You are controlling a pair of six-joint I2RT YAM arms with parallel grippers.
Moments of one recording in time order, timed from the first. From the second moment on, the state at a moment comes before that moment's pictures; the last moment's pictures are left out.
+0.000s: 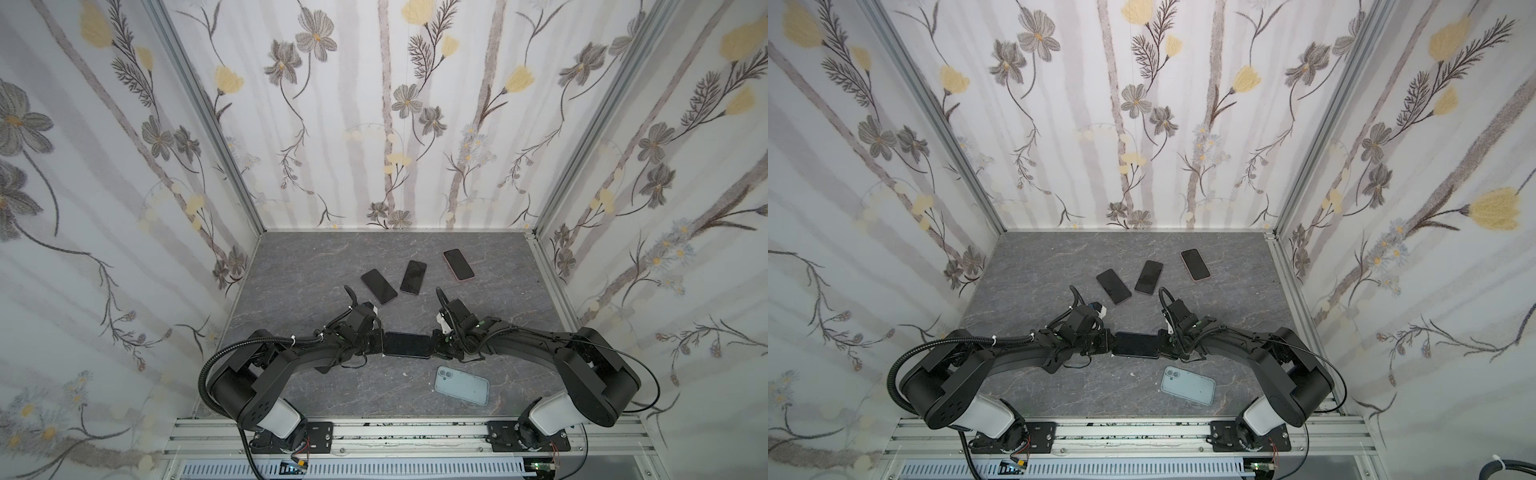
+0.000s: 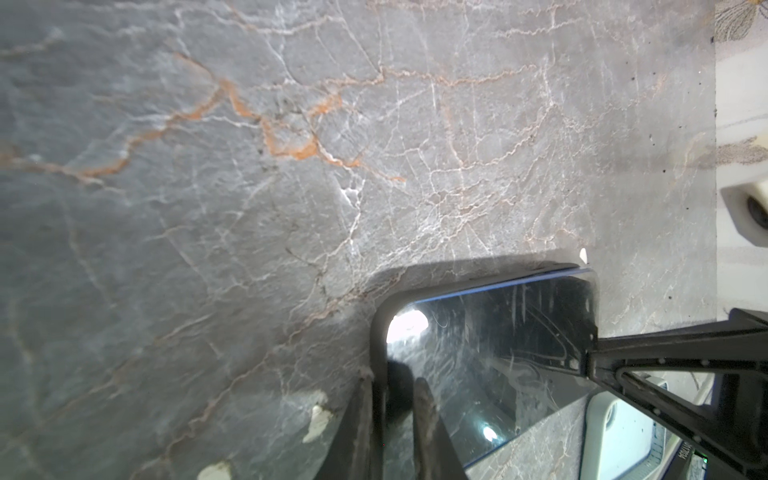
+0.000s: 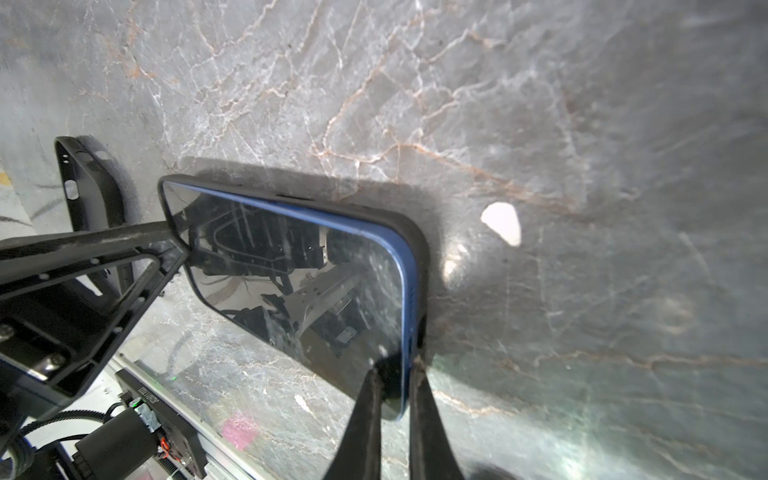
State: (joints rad) left arm -0.68 1.54 0.55 0.10 0.22 -0.73; right arm 0.69 1.55 0.71 -0.31 -0.31 0.84
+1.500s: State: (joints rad) left arm -0.69 1.54 0.48 0.20 0.17 -0.77; right arm 0.79 1.64 0.96 -0.62 -0.08 0.79
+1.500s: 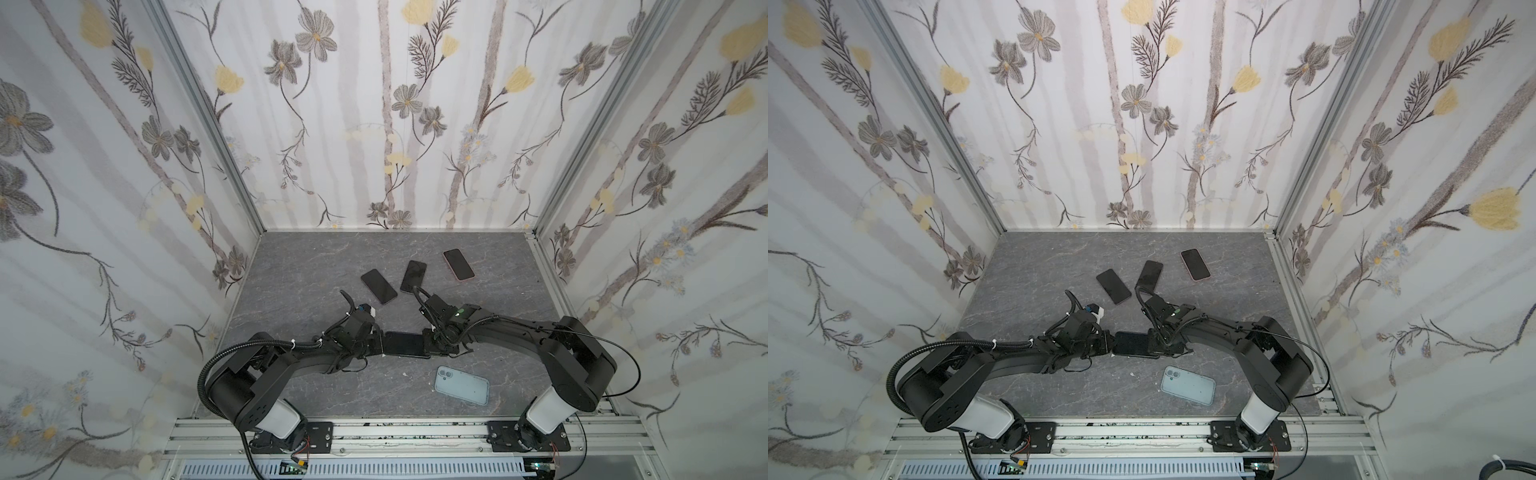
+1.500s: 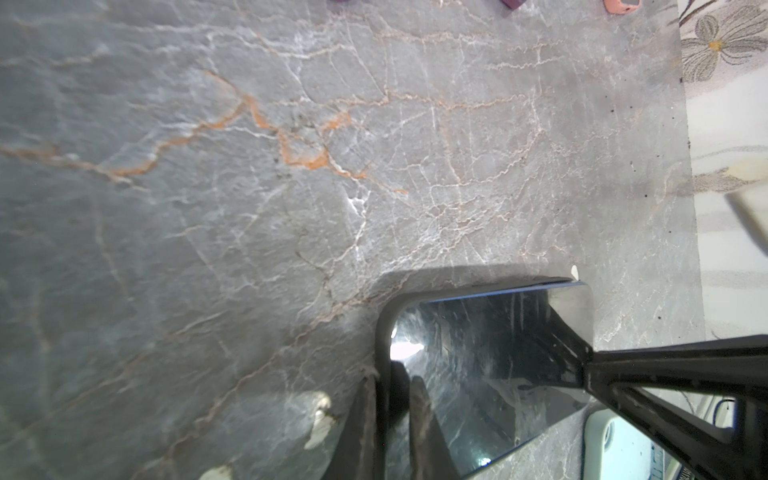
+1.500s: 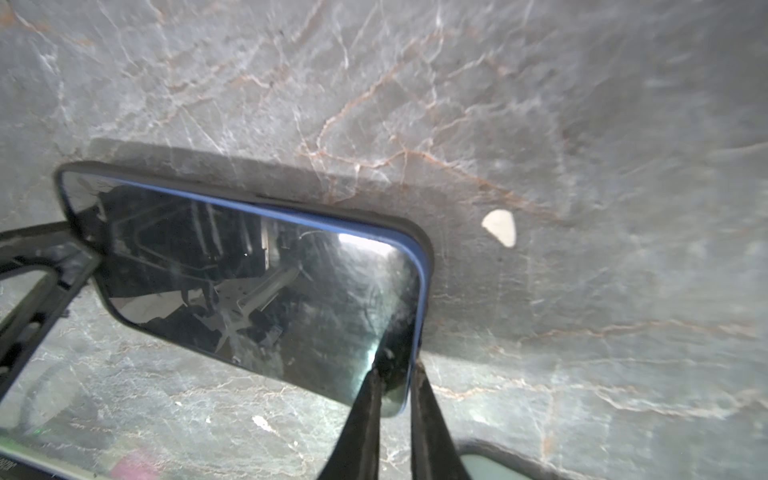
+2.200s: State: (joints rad) left arm -0.69 1.55 0.48 0.23 0.18 -0.76; right arm 0.77 1.64 0.88 -0.55 -0.10 0.80
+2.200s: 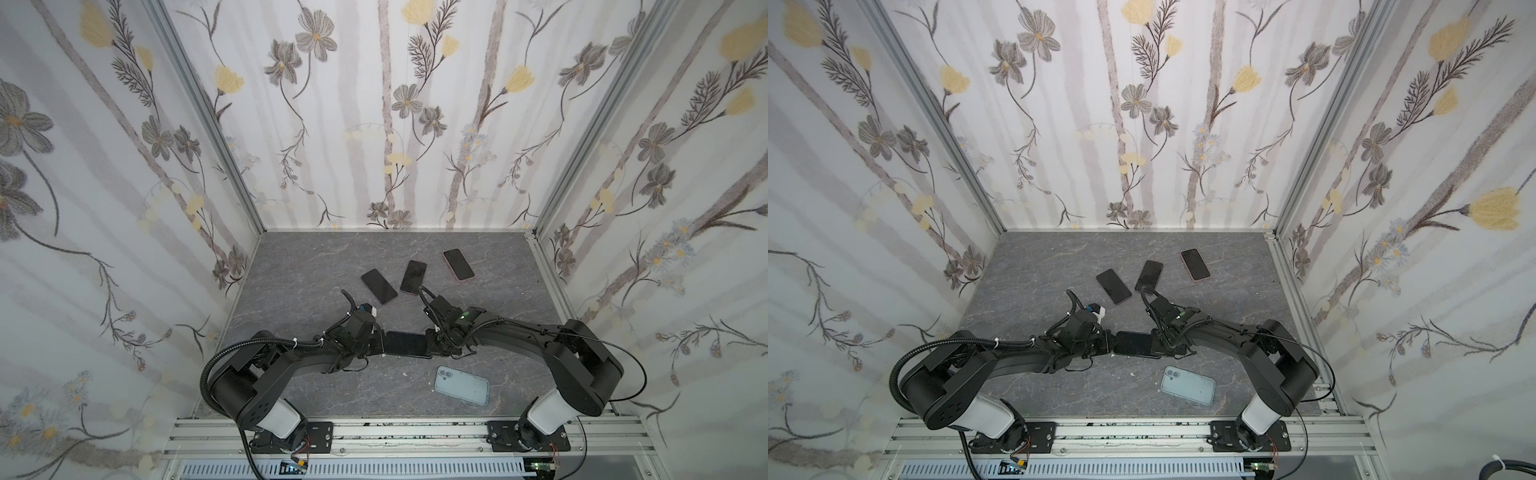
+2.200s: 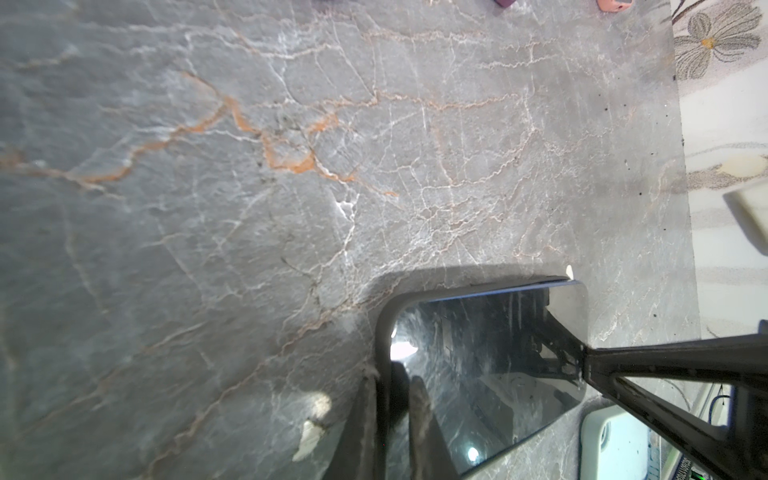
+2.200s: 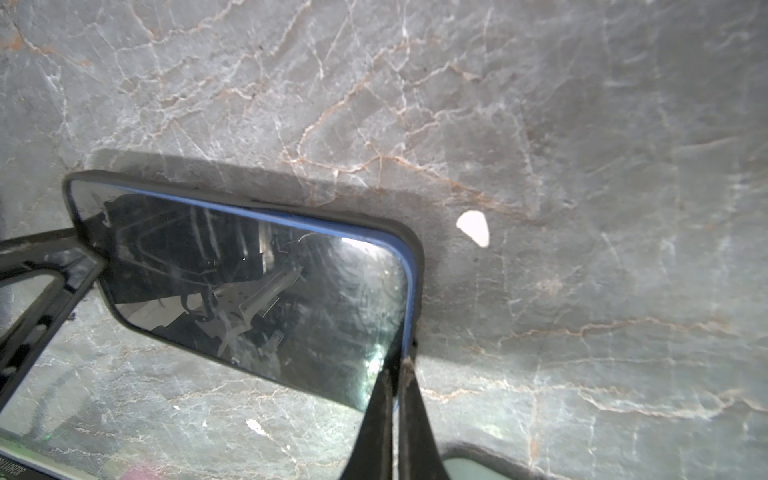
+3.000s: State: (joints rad) left arm -0.68 1.52 0.55 0.08 0.16 -0.72; right arm 0.74 1.62 1.02 -0.64 -0.03 0.77
